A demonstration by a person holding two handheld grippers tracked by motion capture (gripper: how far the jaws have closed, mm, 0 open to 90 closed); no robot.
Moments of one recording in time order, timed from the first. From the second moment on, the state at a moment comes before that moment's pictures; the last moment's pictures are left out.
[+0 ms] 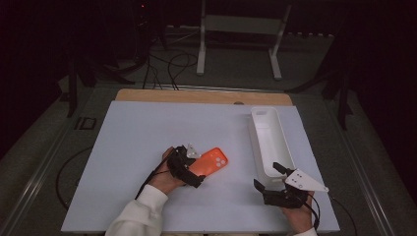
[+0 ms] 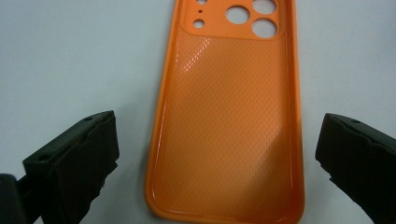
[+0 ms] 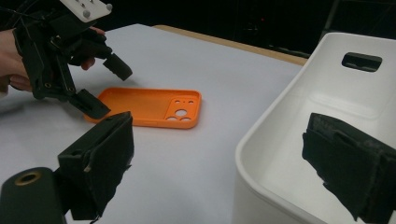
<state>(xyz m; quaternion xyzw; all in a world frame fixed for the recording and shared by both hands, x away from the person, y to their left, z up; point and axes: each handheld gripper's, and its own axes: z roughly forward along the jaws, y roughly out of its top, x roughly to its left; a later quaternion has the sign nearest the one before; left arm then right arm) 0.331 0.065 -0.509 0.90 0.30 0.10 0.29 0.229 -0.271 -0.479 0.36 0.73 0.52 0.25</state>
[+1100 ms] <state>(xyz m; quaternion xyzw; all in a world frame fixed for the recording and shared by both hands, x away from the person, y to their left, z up) 0.337 0.055 -0.517 0.91 0.31 0.08 0.28 0.229 -0.268 -0.479 0.35 0.74 0.52 0.25</state>
